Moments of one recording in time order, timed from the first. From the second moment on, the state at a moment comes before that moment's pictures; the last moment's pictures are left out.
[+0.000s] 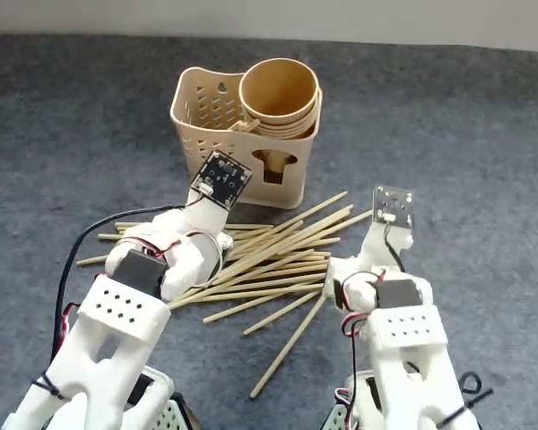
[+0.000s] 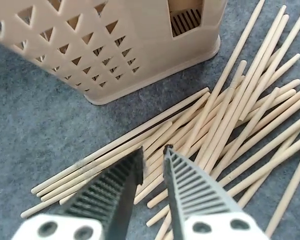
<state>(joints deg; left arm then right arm) 15.1 -46.4 54.0 53.1 -5.8 -11.6 -49.9 67.3 54.5 -14.2</state>
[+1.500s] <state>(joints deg) 8.3 -46.4 54.3 52.8 -0.8 -11.7 -53.3 51.4 65.0 -12.3</state>
